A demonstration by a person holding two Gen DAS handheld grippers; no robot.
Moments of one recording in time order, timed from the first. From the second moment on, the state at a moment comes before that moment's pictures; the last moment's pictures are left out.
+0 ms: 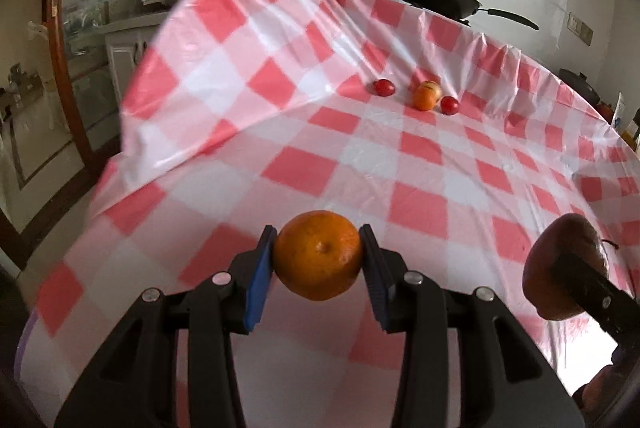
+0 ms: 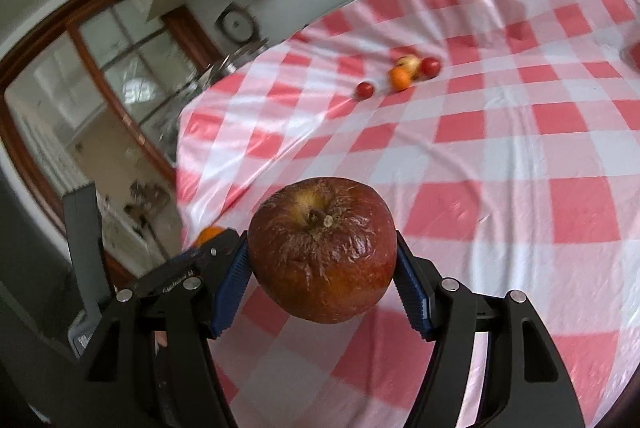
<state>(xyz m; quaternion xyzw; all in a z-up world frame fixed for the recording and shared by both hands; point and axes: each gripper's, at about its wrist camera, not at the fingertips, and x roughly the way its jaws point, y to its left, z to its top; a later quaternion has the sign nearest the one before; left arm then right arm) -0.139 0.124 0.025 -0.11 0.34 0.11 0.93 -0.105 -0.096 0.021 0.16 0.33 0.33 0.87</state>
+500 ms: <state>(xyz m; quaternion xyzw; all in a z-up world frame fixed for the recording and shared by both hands) -0.229 0.195 0.016 -0.13 0.34 0.16 0.92 -0.164 -0.022 0.025 0.05 0.34 0.43 0.84</state>
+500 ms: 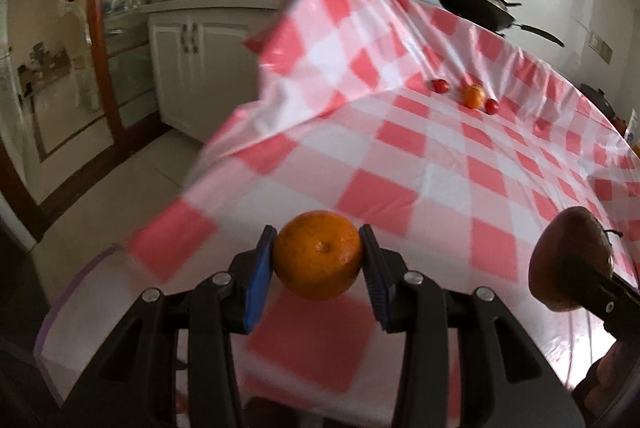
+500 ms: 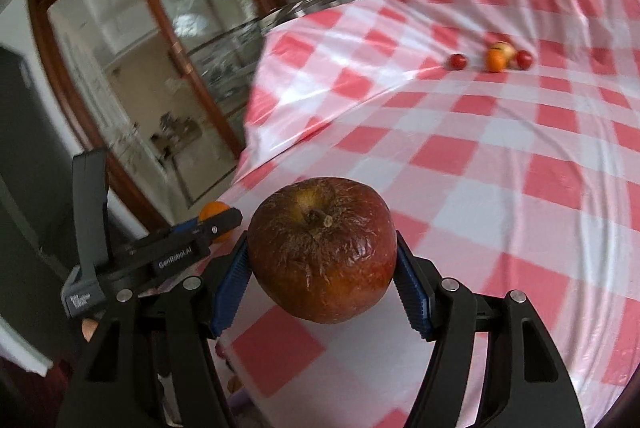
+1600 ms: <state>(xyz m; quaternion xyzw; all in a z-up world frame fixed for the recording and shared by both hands) -0.339 0.354 -0.112 -0.23 0.44 0.35 0.79 -0.322 0.189 -0.081 -0.35 0.37 0.59 0.63</state>
